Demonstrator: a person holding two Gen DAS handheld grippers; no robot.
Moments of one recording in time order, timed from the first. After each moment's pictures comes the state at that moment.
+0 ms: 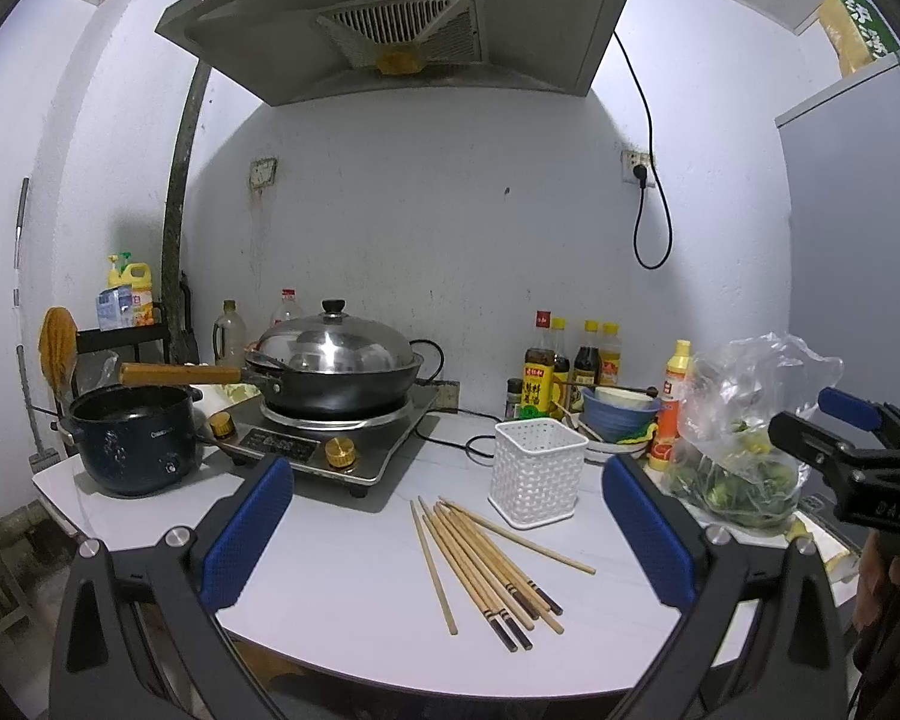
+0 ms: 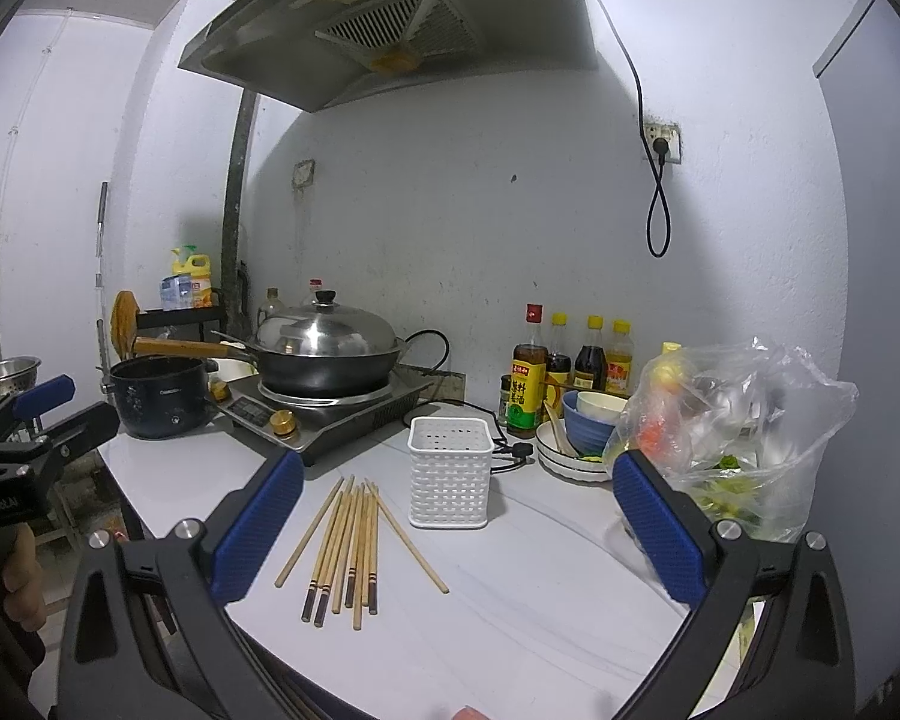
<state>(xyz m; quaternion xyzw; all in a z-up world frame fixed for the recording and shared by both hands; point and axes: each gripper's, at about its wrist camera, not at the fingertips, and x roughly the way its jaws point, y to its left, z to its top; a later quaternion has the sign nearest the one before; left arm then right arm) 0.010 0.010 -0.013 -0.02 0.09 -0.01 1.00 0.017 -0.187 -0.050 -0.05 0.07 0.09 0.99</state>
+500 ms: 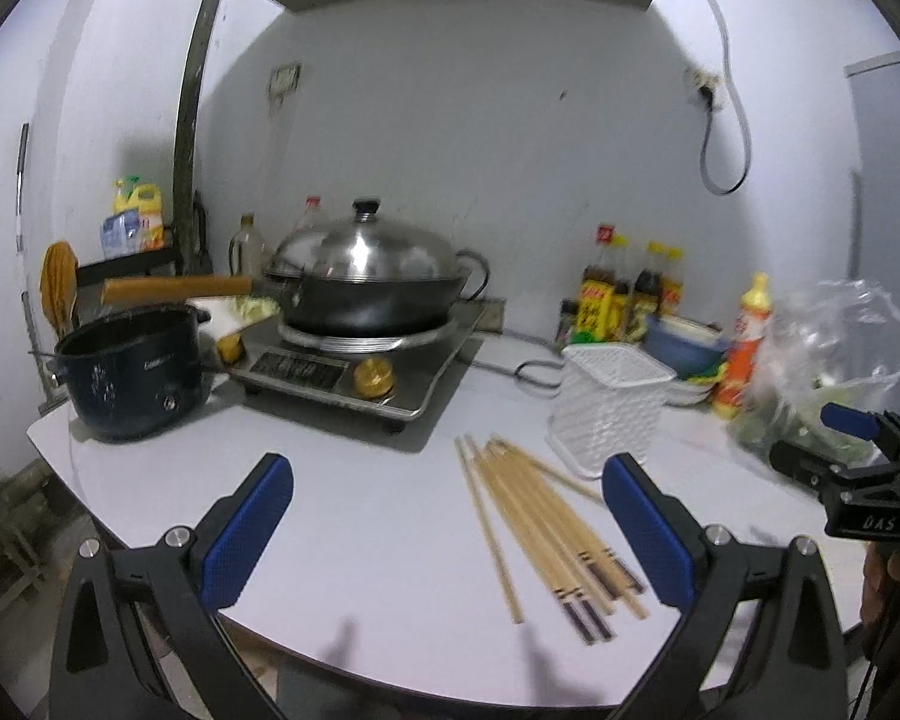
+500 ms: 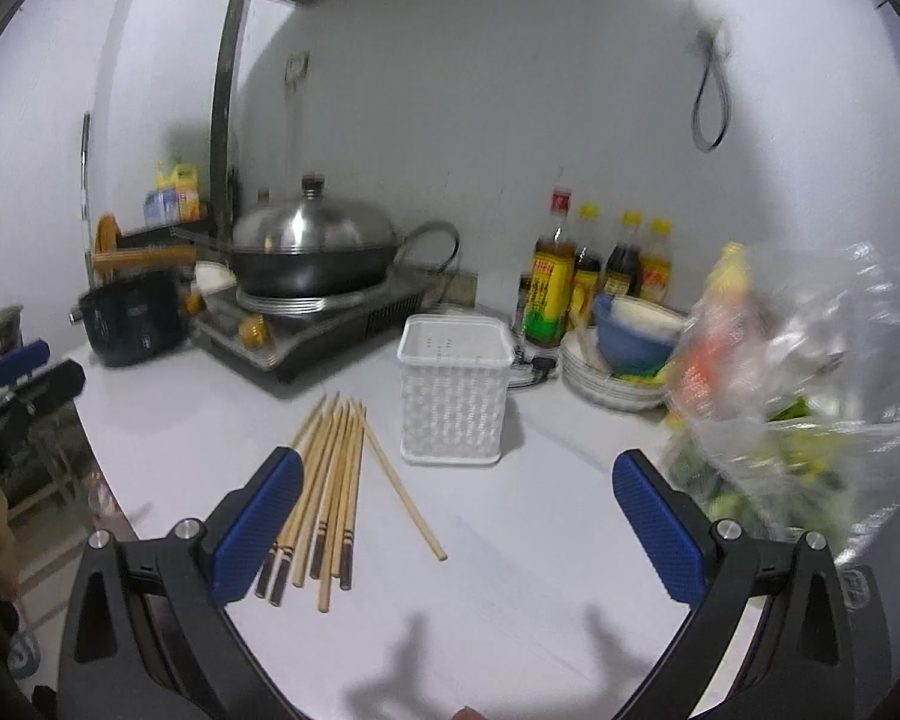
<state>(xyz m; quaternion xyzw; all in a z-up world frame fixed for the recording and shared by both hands) 0.105 0.049 -0.061 -0.03 0.19 0.03 0.98 0.149 -0.163 -0.106 -0.08 0.21 0.11 0.97</state>
